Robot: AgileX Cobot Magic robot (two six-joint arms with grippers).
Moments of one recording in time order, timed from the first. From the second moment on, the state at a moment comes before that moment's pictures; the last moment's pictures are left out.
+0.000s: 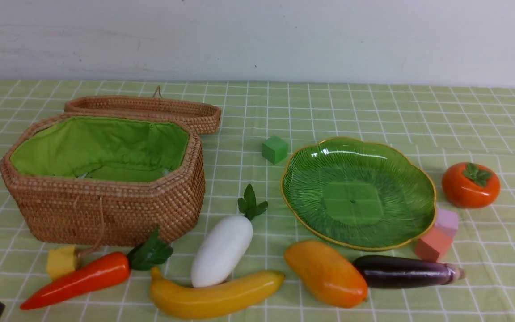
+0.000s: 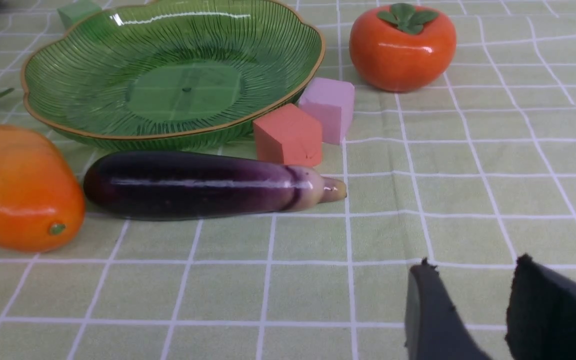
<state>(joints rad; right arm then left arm) 0.02 -0.01 0.02 0.07 0.39 0.03 -0.11 -0.01 0.03 -0.41 0.06 -0.43</state>
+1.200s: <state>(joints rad) 0.17 0.40 -0.68 0.49 0.87 -0.25 -0.11 0.82 -0.68 -0.42 0.74 0.45</state>
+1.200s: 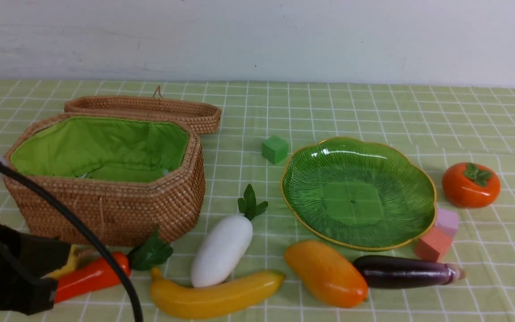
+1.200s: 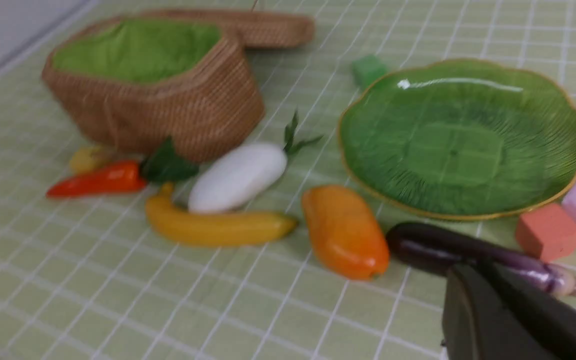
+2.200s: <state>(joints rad) 0.18 0.59 -0.90 0.67 1.04 -0.62 -0.23 1.44 -0.73 0.05 0.55 0.63</state>
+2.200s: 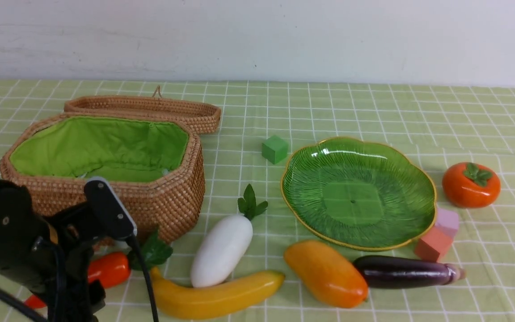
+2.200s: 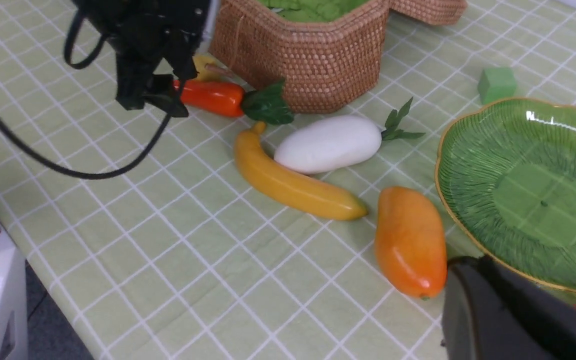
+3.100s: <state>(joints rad) 0.18 0.59 -0.90 0.69 1.05 -0.62 -0.21 1.61 -0.74 0.07 0.36 0.76</state>
